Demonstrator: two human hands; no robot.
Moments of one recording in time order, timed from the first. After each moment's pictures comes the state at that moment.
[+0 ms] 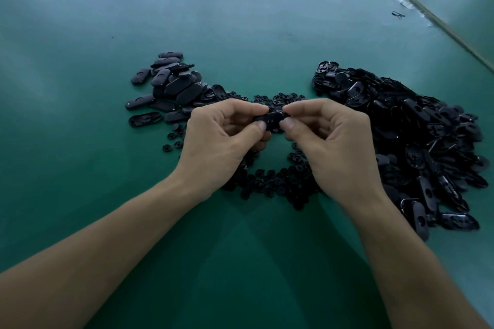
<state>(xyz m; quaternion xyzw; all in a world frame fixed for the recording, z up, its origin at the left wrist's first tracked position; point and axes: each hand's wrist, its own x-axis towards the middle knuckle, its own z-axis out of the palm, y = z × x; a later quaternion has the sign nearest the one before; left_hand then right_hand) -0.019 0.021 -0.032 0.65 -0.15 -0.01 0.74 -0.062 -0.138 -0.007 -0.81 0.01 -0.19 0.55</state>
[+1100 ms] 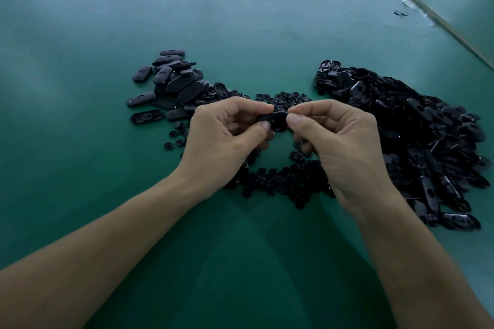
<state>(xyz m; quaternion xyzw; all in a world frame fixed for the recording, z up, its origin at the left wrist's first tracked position) -0.022 0.022 -0.029 0.66 -0.17 -0.01 0.73 -0.064 -0.137 -0.001 -0.72 0.05 -0.13 0.68</state>
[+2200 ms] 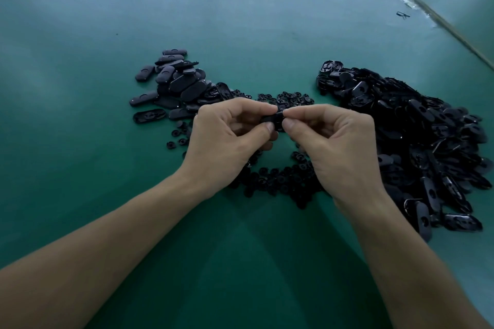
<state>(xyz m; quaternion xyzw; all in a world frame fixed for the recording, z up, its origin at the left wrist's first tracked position) -0.022 0.022 -0.028 0.66 -0.18 -0.01 0.73 -0.063 -0.133 -0.008 -0.78 0.04 -0.18 0.59</state>
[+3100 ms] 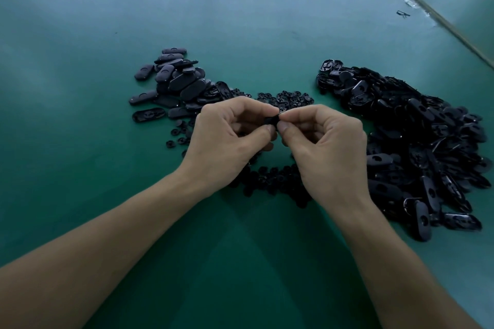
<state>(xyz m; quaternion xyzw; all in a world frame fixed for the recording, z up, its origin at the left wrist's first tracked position) -0.021 0.020 -0.027 0.68 -0.19 0.00 0.70 -0.065 -0.122 -0.011 -0.83 0.03 -0.22 0.51</state>
